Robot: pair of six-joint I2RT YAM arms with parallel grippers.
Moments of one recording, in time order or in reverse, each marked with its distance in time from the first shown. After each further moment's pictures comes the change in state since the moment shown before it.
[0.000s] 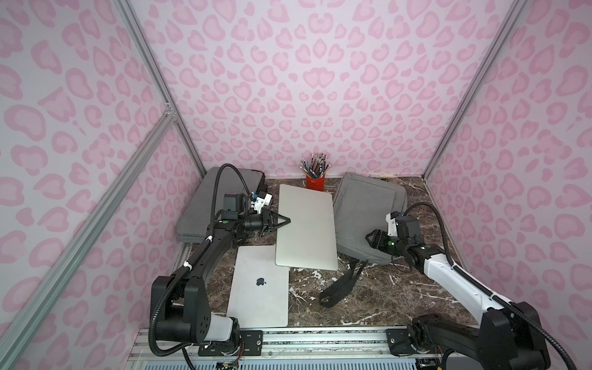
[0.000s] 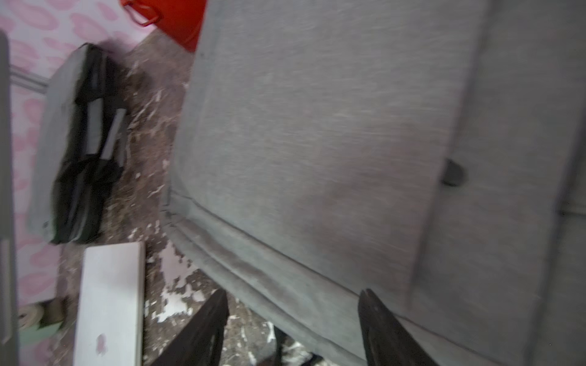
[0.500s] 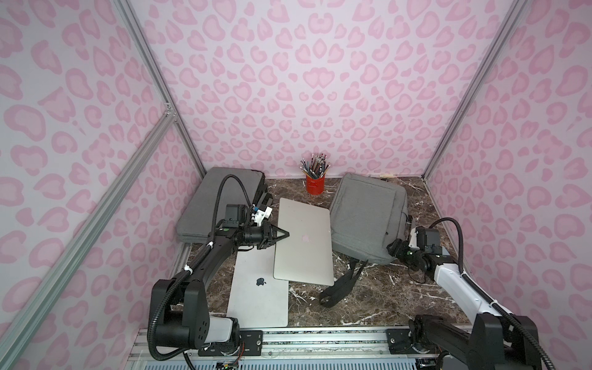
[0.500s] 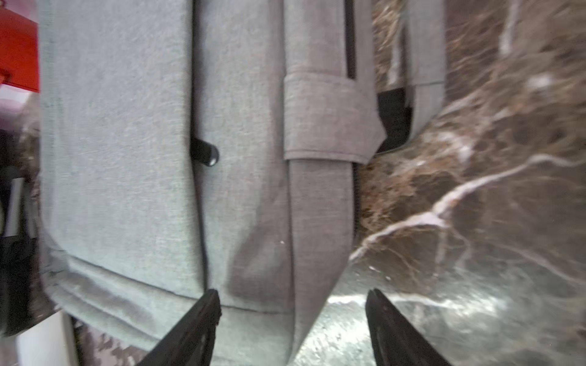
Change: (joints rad) left arm 0.000 -0.030 -0.111 -0.078 -0.045 0.116; right arm -0.273 -0.002 -0.118 -0.002 -0.096 0.016
